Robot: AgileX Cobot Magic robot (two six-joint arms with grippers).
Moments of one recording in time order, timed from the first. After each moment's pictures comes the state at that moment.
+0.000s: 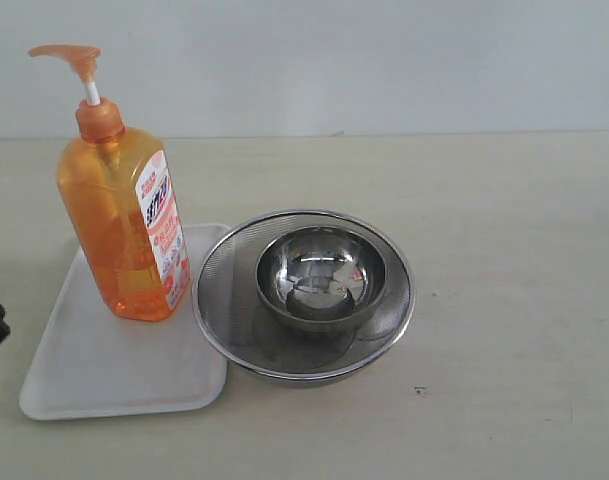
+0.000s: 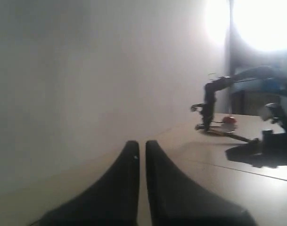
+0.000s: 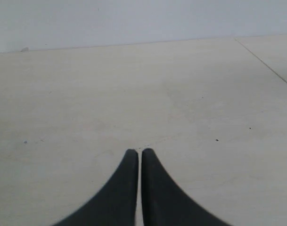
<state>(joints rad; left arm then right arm) -0.32 0.44 0.00 0.84 -0.86 -0.84 -0.09 0.00 0.00 0.03 0.35 0.00</state>
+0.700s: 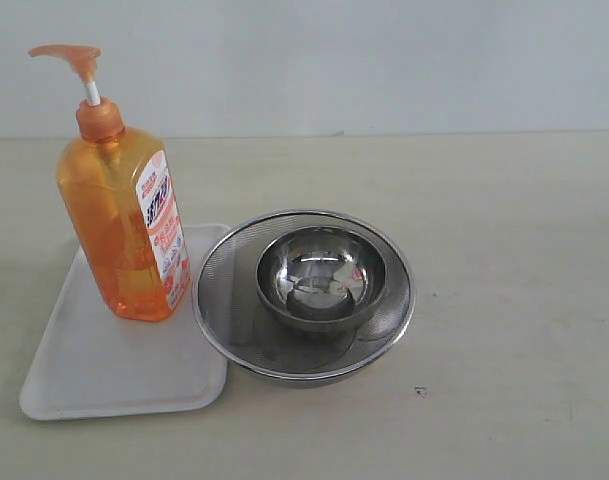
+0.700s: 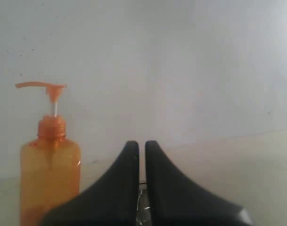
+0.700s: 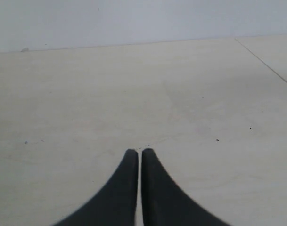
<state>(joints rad) -0.17 0.01 0.00 1.22 -0.40 -1.40 -0.09 0.00 0.00 0.03 0.35 0.00</state>
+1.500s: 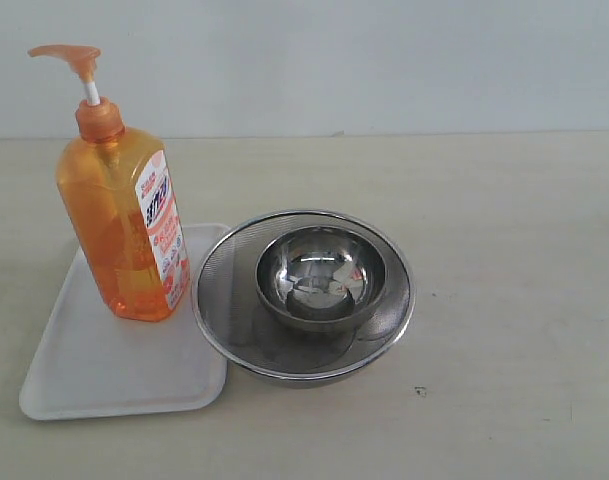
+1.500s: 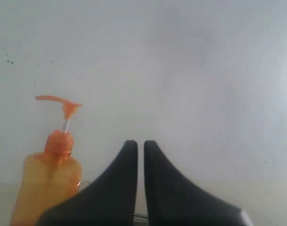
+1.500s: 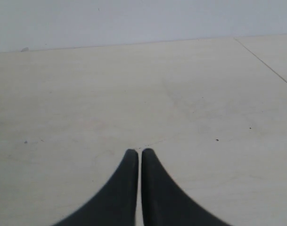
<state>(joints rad) -0.16 0.00 0.00 0.94 -0.37 -1.29 -0.09 0.00 0.00 0.03 0.35 0.00</state>
